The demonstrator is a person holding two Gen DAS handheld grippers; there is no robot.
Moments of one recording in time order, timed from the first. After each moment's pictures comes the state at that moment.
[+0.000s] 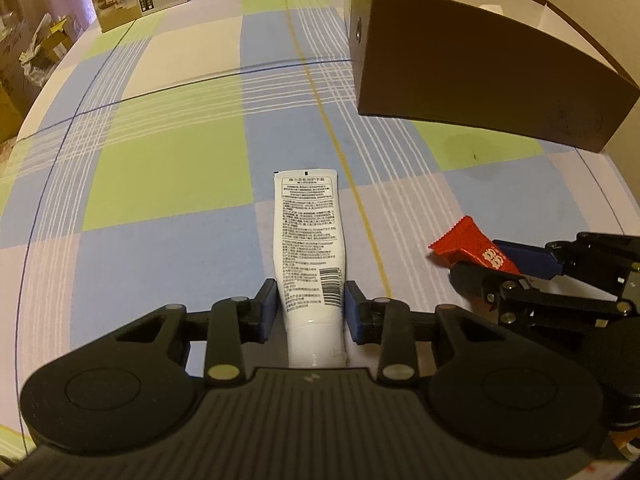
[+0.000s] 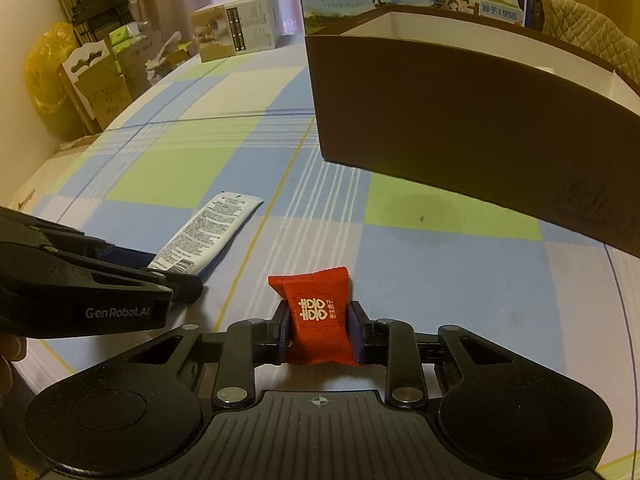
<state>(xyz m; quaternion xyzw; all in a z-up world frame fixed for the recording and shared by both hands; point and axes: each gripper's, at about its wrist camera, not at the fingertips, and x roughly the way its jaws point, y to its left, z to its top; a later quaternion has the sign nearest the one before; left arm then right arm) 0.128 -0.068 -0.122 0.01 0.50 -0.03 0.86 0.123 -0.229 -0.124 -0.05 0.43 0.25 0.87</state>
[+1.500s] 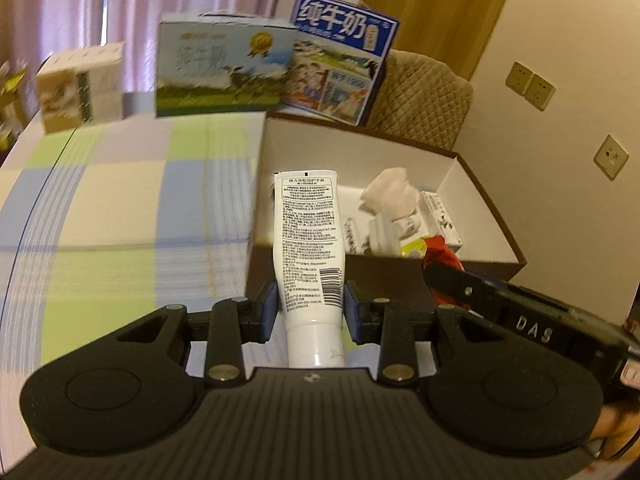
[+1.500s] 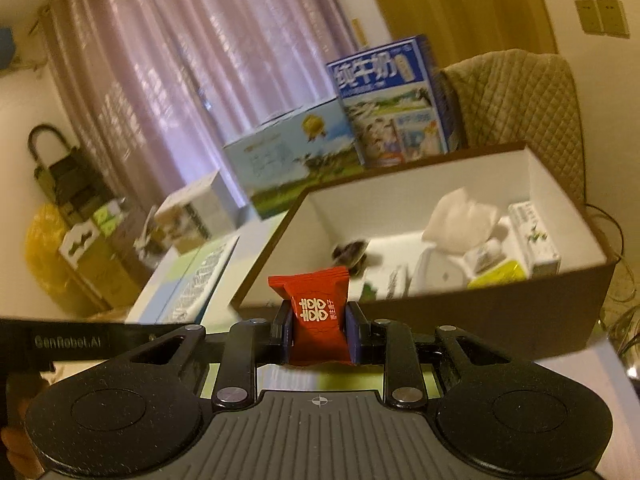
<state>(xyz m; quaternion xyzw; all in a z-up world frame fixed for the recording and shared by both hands) 0.189 -0.108 0.014 -0.08 0.39 -0.13 0.91 0.187 -0.321 0.000 0.14 0.30 0.21 0.92</state>
